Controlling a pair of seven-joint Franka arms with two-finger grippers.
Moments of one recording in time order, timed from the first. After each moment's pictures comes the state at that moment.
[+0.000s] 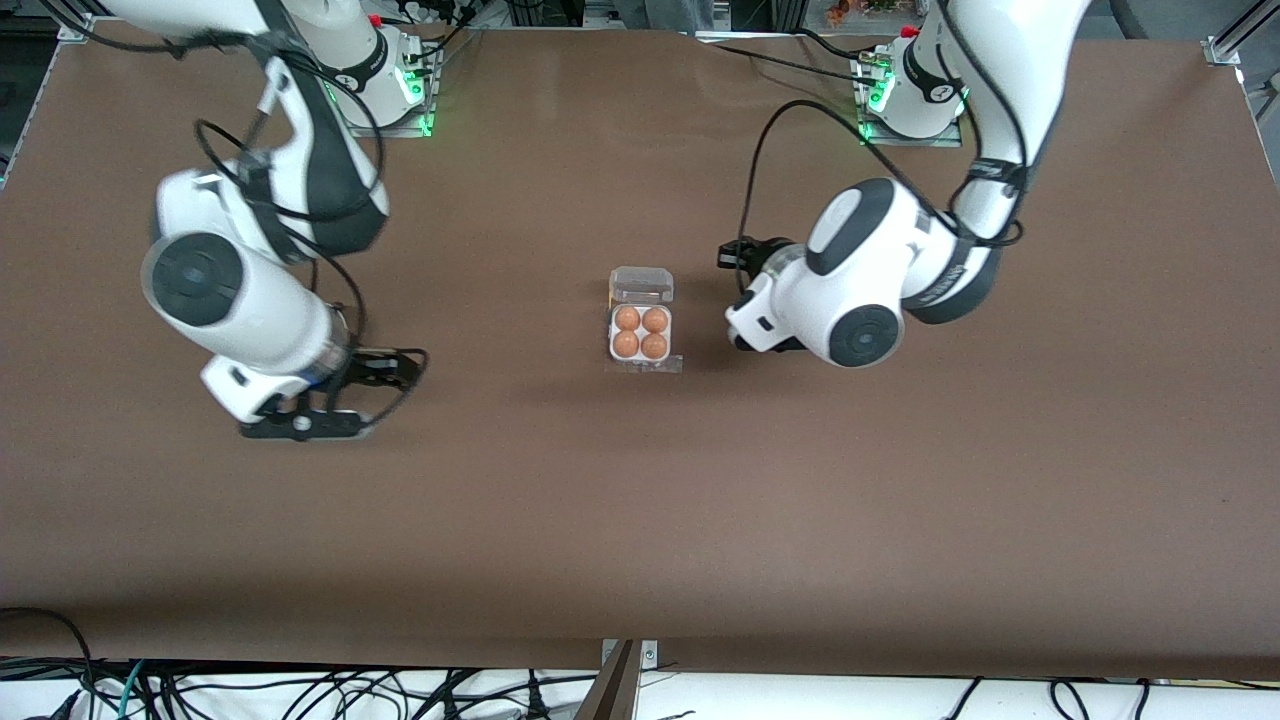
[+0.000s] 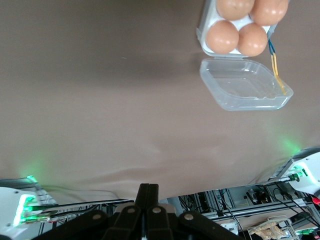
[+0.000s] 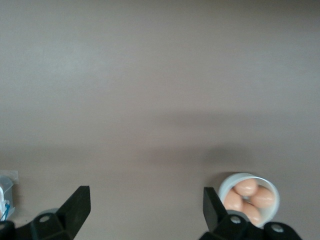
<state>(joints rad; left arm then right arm) -0.35 0.57 -0.19 -1.46 -0.43 1.46 -0.50 0.21 0.40 0.07 -1.46 -0.08 1.84 0.29</state>
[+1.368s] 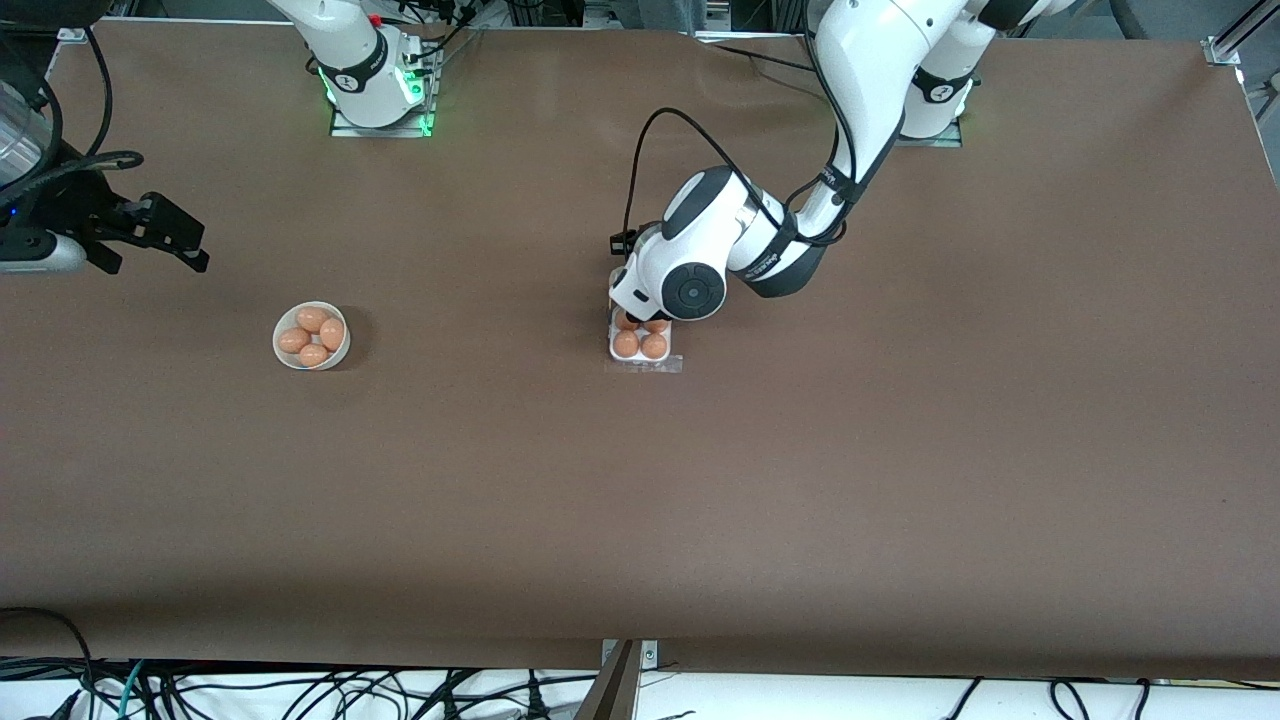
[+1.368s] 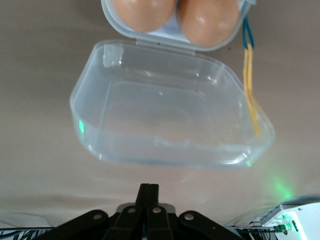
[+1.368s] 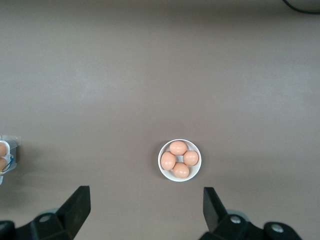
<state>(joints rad) -0.58 0.73 -0.19 -1.46 -0.49 1.74 -0.73 0.02 -0.01 0.03 -1.67 0.01 1.75 0.03</state>
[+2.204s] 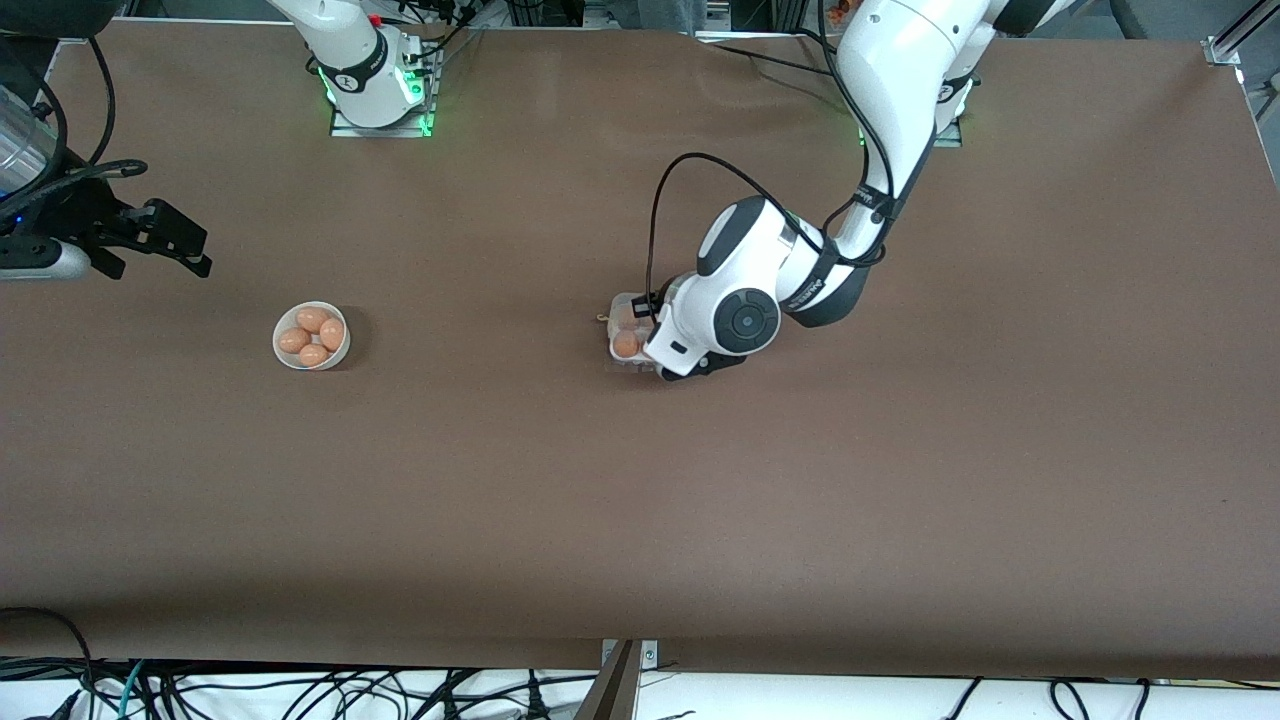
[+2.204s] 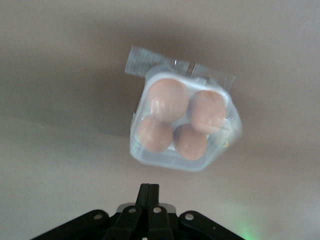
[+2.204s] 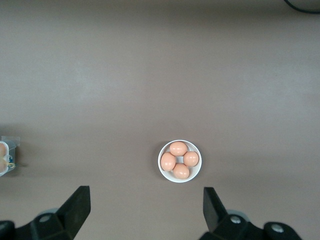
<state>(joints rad) -0.57 0.73 -0.06 -1.37 -0.46 1.83 -0.73 0.02 -0.01 0.03 -1.67 0.01 1.75 0.03</state>
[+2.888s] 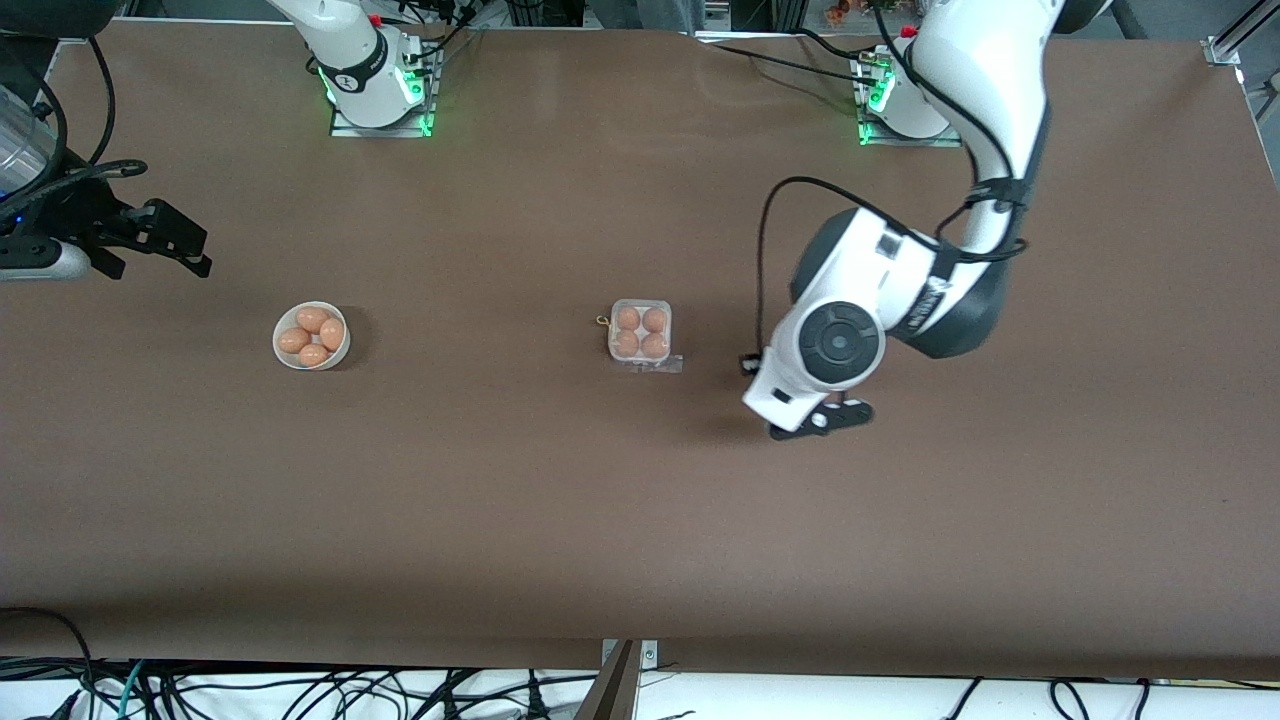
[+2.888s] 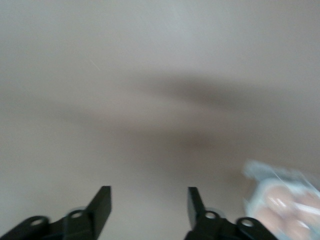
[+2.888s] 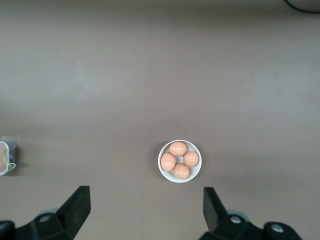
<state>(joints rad) -0.42 0.70 -0.02 -1.16 0.02 1.61 -0.63 0.02 -0.01 0.03 -1.67 0.01 1.75 0.03</state>
